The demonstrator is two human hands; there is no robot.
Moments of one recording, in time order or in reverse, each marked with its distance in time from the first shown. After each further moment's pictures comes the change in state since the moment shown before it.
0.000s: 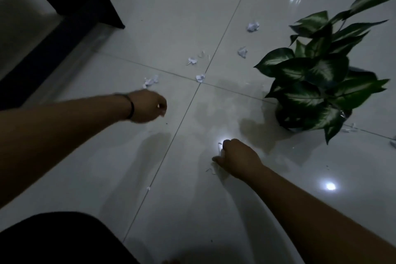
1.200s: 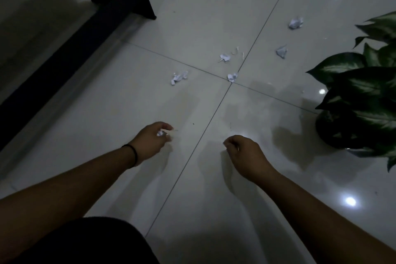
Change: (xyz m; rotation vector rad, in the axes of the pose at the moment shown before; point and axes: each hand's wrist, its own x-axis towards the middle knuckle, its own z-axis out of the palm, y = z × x) left_hand -0.032 -0.059 0.104 -1.043 0.177 -0.348; right_hand 0.017 -0.056 -0.015 0.526 0.047 -0.033
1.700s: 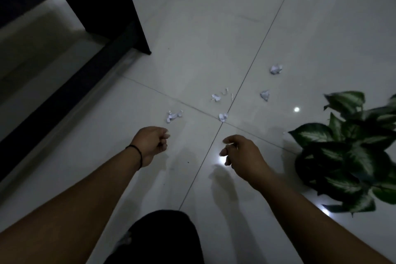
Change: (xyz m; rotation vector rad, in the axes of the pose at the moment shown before) left_hand 0.045 0.090 -0.039 -0.655 0.074 -0.207; right_hand 0.036 -0.092 -0.068 0.263 0.078 0.185
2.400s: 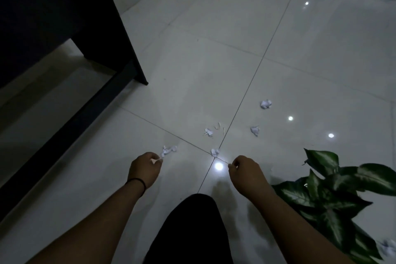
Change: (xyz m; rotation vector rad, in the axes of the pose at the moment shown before) left_hand 0.010 0.050 0.007 0.800 0.240 0.274; right_hand 0.045 -0.062 -0.056 -0.509 0.078 0.028
